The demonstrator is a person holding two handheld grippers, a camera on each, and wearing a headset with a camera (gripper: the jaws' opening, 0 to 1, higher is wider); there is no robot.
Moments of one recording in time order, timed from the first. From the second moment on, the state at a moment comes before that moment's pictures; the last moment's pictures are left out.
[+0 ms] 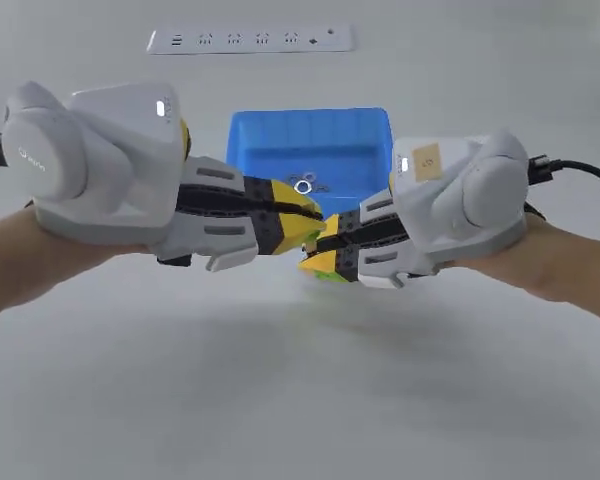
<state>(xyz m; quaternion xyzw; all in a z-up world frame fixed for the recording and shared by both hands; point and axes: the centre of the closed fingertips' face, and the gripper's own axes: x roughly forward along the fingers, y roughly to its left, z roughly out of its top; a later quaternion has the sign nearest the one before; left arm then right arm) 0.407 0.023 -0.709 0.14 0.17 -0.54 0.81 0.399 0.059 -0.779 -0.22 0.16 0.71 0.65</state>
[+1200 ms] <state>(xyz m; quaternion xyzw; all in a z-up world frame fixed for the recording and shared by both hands) 0.383 0.083 -0.681 0.07 0.19 -0.46 0.87 0.402 0.053 -0.695 -0.20 0.12 0.69 0.68</state>
